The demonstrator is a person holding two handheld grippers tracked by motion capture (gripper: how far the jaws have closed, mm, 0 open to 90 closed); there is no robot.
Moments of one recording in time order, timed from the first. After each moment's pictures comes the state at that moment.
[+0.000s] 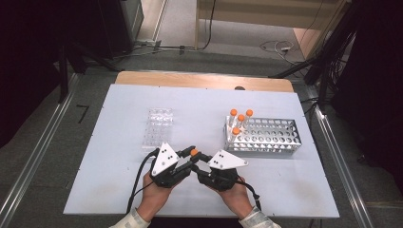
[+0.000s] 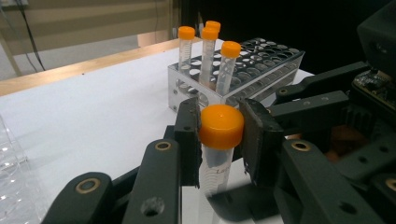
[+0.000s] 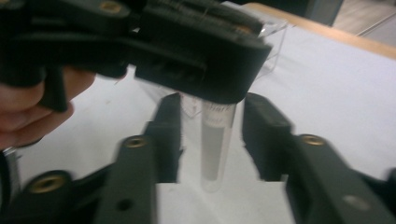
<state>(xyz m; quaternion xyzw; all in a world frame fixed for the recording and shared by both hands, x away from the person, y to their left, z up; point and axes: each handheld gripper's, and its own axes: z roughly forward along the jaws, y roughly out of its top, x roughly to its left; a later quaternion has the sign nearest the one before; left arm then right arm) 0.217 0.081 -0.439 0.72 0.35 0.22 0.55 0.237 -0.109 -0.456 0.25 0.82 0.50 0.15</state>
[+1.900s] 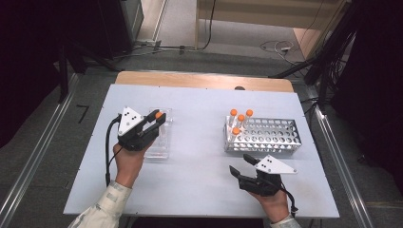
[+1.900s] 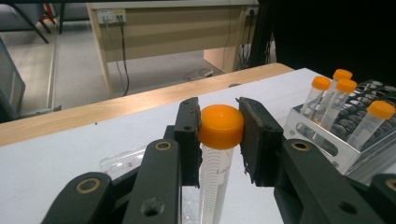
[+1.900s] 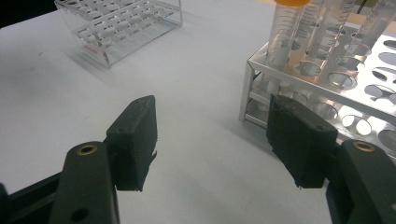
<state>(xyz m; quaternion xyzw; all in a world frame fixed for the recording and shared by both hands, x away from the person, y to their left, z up) 0.273 0.158 -0.402 0.66 0.43 0.31 0.52 0.232 -0.218 -0.463 0.35 0.79 0.47 0.19</state>
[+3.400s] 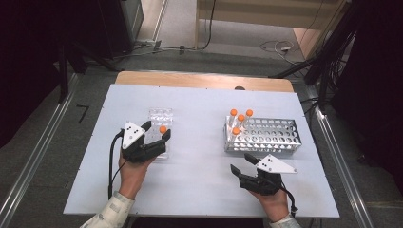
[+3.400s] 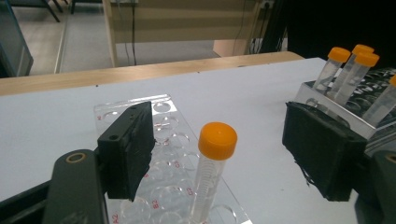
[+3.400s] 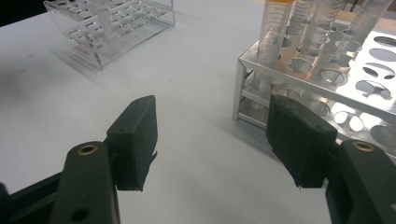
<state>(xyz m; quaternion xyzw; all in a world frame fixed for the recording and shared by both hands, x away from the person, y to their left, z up) 0.256 0.153 -0.441 0.64 0.48 0.29 0.52 0.235 -0.219 -0.465 0.36 0.78 0.47 0.20</state>
